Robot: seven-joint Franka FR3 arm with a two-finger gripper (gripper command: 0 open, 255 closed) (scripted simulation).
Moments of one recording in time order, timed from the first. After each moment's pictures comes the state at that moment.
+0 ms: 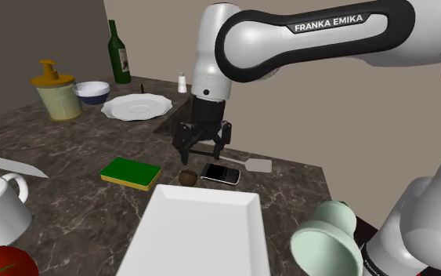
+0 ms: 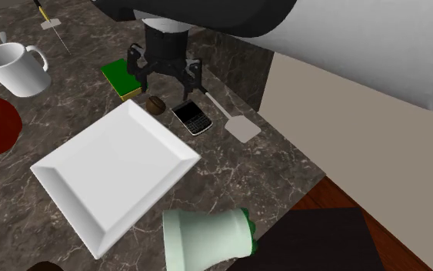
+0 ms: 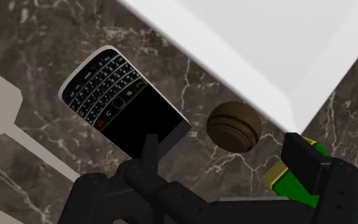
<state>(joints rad) 0.11 -0.05 0.44 -1.89 0.27 1.87 0.61</state>
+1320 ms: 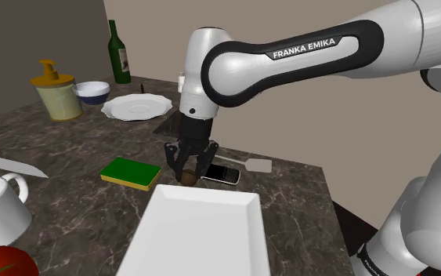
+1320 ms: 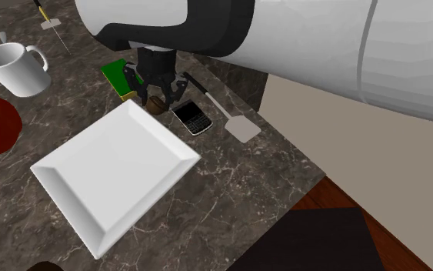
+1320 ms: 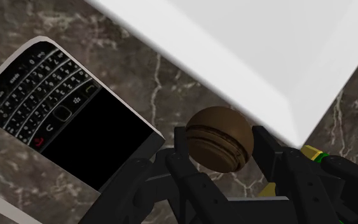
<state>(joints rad) 0.14 0.04 0.47 -1.90 0.25 1.99 0.66</state>
